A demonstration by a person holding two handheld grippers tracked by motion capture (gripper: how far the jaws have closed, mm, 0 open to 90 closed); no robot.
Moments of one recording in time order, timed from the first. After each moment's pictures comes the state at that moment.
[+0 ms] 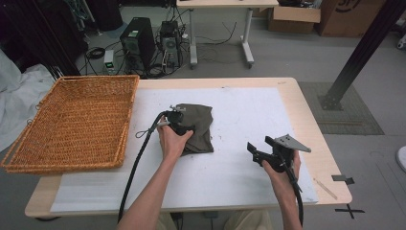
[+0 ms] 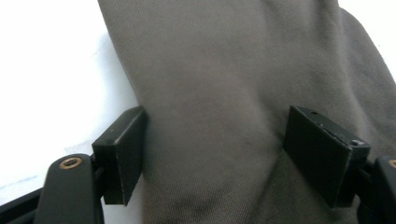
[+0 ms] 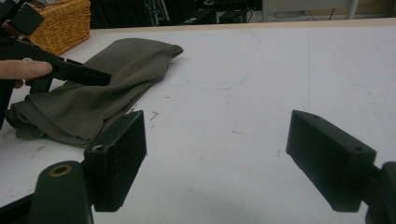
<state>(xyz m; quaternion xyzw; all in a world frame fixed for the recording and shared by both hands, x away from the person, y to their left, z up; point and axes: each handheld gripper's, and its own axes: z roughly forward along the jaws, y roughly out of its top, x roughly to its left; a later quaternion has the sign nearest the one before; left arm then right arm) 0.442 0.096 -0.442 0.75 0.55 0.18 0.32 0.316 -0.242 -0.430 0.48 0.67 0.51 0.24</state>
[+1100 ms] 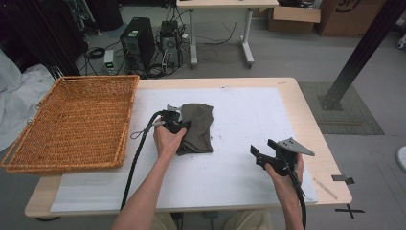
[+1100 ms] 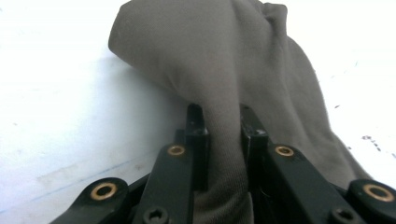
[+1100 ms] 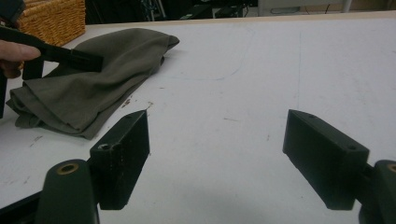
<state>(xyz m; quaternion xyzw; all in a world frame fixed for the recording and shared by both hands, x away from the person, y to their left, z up) 0.441 0.111 -0.436 0.74 0.52 0.14 0.41 0.307 -0.249 -0.432 0.49 0.67 0.50 0.24</state>
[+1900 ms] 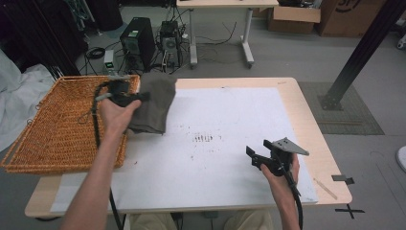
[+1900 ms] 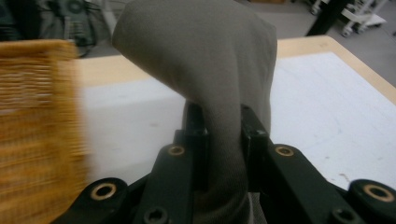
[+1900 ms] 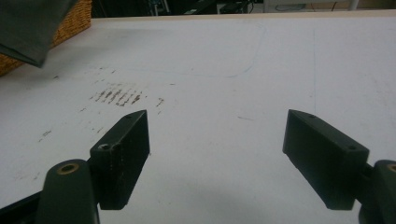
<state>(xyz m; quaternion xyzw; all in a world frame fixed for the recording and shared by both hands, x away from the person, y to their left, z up) 0.429 0.251 -0.305 0.70 0.53 0.19 0.44 0.307 -0.237 -0.432 0.48 0.68 0.50 0.23</state>
